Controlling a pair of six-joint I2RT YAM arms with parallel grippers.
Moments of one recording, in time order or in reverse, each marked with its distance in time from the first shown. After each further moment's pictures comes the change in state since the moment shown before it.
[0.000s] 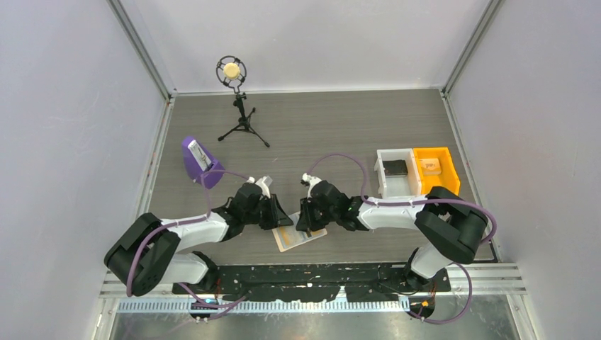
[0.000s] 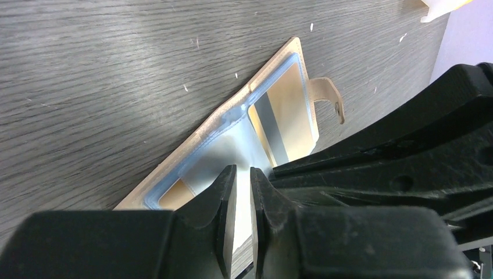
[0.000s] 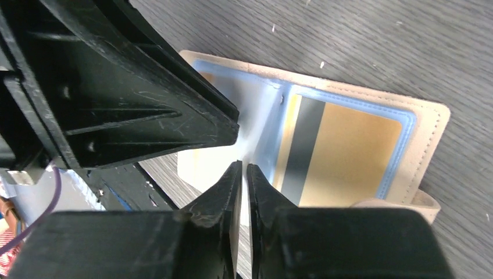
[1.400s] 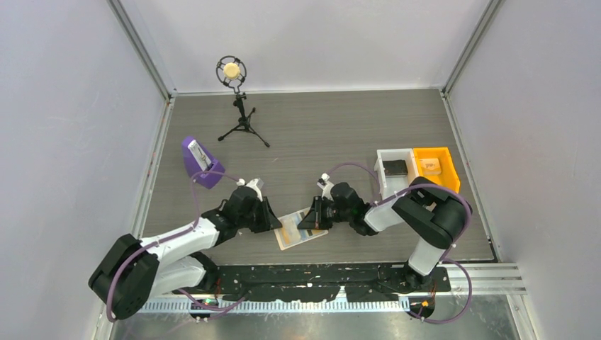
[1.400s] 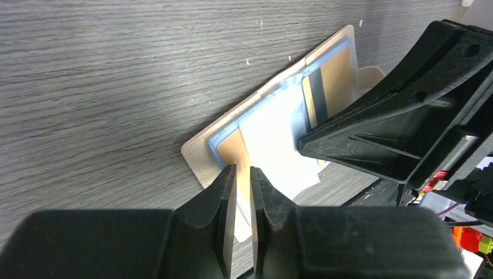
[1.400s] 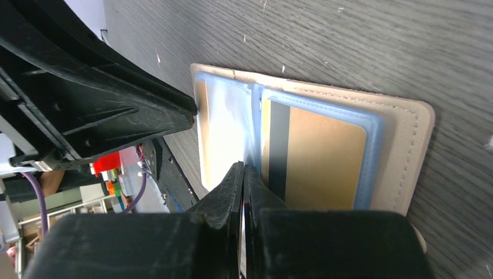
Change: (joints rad) left arm 0.000 -0.197 0.000 -0.272 -0.137 0.058; right arm -0.154 0.137 -0.222 0.535 -0.246 0.262
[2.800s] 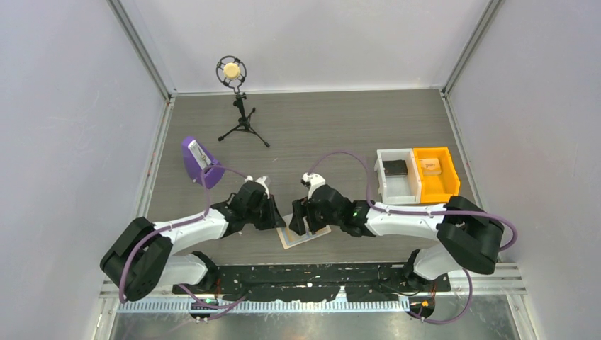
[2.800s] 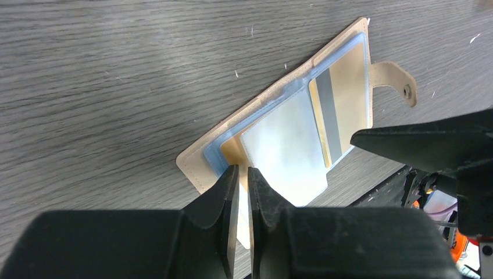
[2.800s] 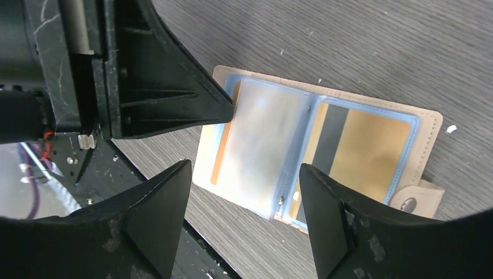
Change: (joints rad) left arm -0.019 0.152 0.082 -0.005 0.018 0.018; right arm 0.206 -0.267 0.197 -0.561 0.406 -0.303
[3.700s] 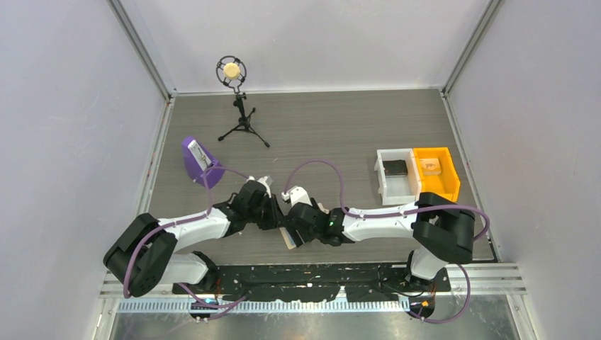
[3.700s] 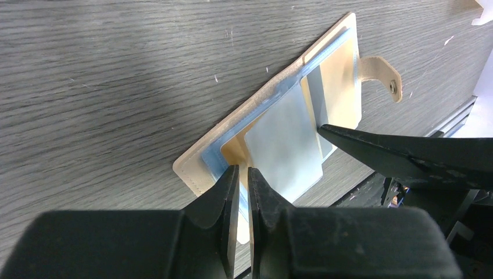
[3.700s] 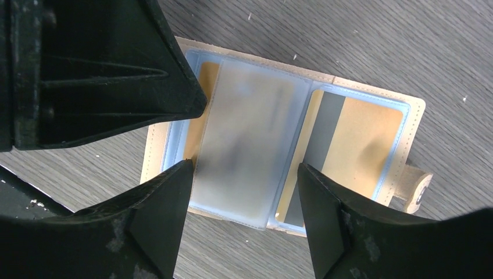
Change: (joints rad) left arm -0.002 0.038 -0.003 0.068 0.045 -0.046; right arm 0.203 0.179 0.182 -0.267 0.362 -0.151
